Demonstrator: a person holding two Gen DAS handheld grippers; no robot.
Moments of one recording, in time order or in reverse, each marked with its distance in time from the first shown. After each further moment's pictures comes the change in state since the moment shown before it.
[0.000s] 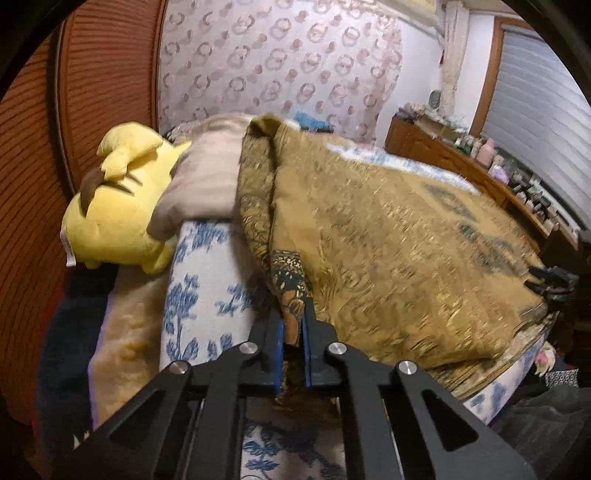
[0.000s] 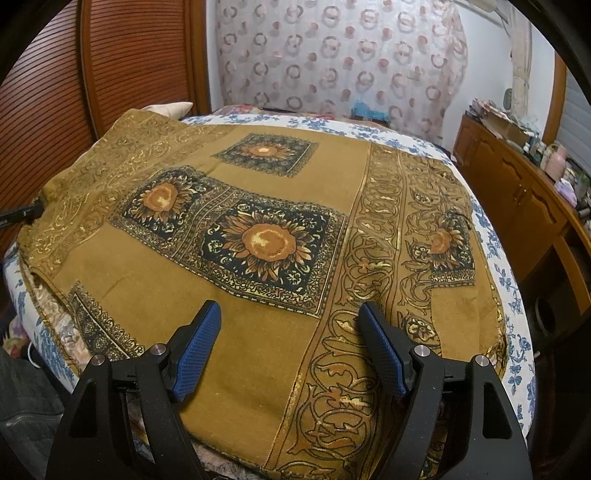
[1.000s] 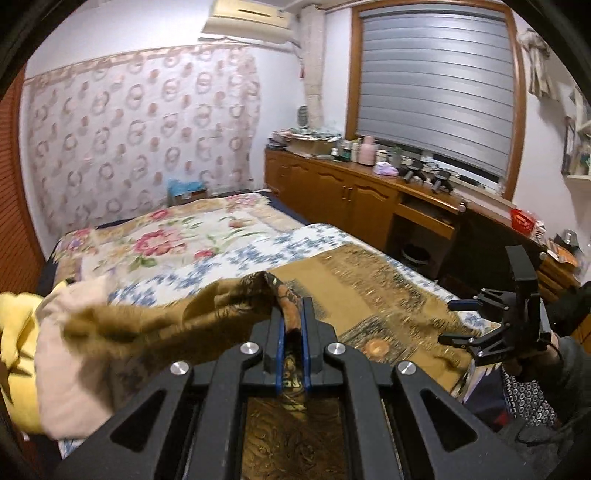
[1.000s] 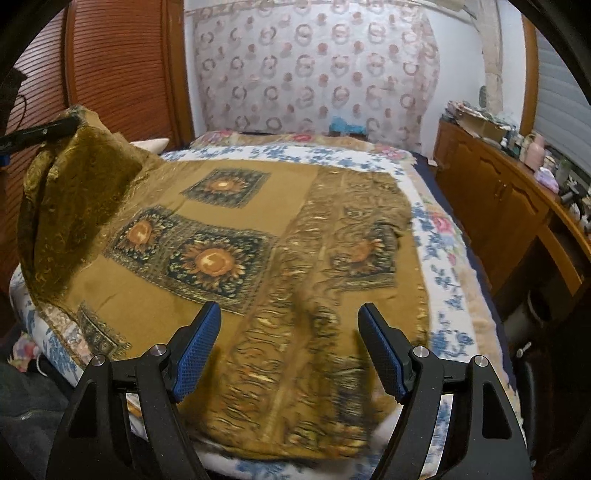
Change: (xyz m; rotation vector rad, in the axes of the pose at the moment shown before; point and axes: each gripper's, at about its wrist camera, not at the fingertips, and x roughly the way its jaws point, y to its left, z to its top) left arm 0.007 -0.207 0.134 0.381 -0.131 -0.341; right arm -0.048 -0.052 -0.004 0.077 -0.082 -0.047
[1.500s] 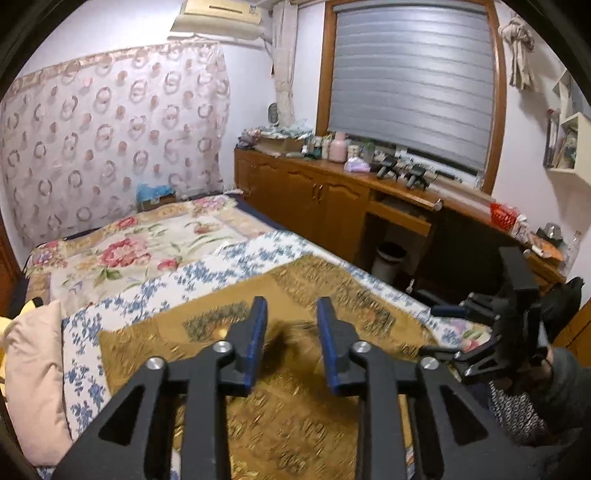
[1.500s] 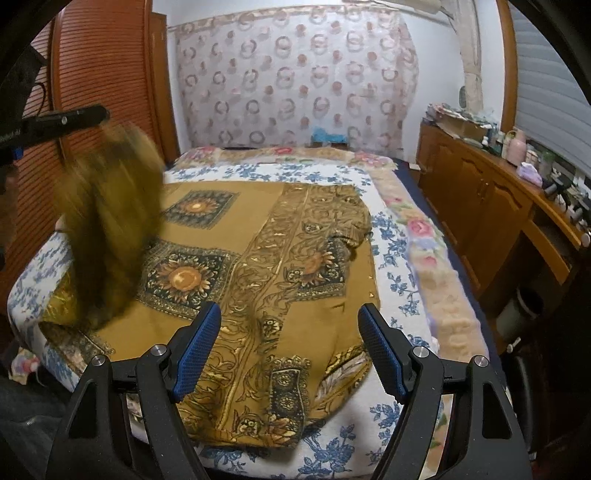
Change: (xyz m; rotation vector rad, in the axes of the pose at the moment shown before) left arm 0.037 -0.042 0.021 0.029 0.028 -0.078; right arm -0.018 -0.021 0.002 0.043 -0.041 -0.018
